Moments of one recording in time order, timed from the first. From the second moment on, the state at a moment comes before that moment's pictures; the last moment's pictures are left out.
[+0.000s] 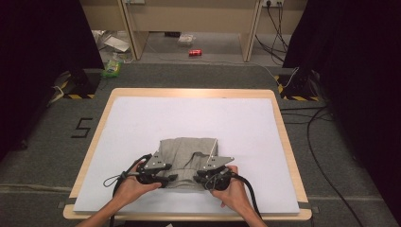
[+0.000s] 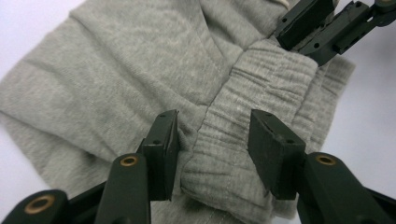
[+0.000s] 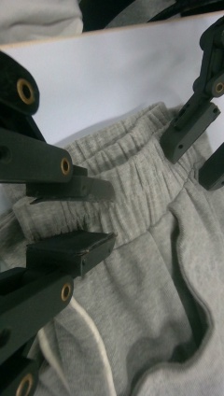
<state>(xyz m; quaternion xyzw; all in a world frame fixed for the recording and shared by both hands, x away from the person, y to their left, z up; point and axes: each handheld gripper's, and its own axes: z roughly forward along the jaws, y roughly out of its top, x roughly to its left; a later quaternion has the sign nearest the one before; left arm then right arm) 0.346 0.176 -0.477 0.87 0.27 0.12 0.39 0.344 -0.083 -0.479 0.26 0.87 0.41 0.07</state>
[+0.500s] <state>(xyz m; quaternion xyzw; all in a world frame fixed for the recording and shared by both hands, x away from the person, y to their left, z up) 0.351 0.190 -0.463 0.85 0.30 0.11 0.43 0.347 -0.086 -0.461 0.28 0.85 0.44 0.08</state>
